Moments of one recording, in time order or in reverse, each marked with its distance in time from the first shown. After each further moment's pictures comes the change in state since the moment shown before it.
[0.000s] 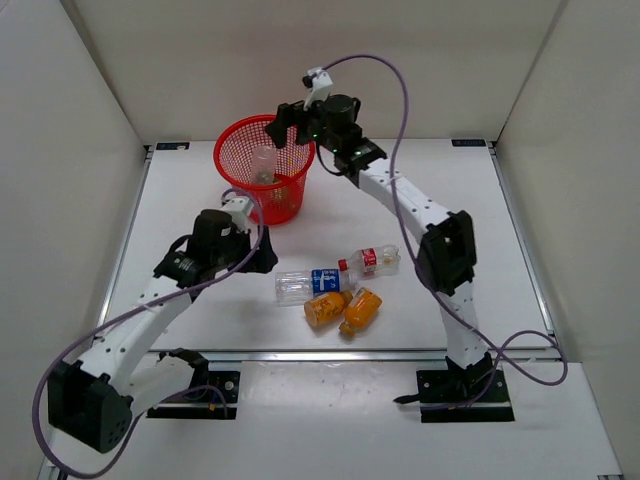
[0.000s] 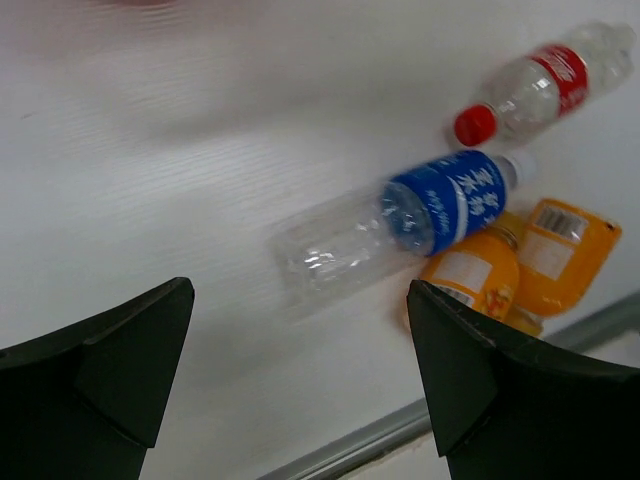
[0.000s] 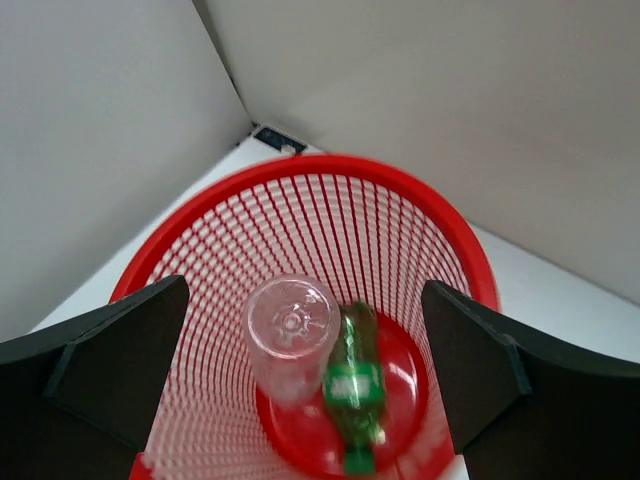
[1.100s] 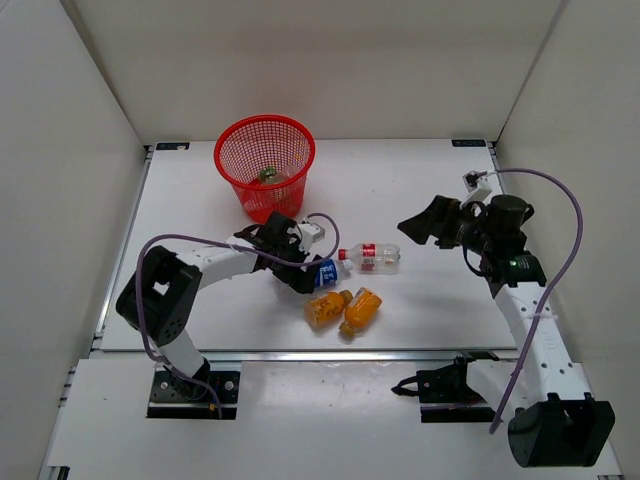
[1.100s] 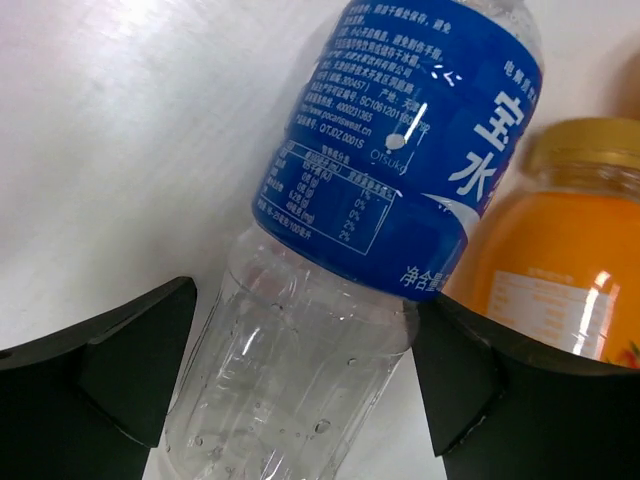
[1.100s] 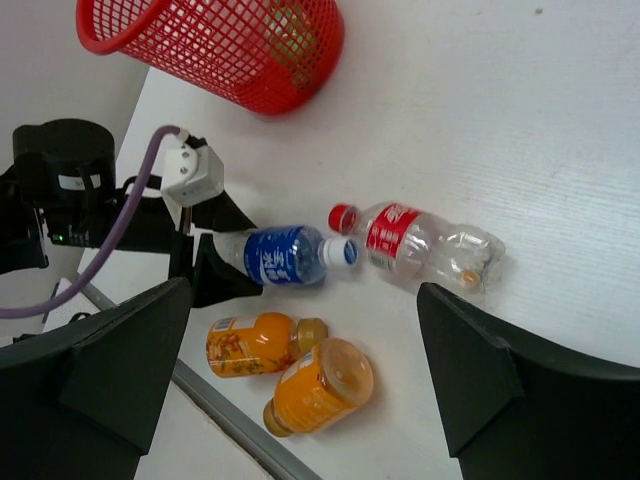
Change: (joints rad) left arm -0.206 0.661 0.126 0.188 0.232 0.383; right arm -0.592 -1.285 -1.321 -0.345 -0.463 0.183
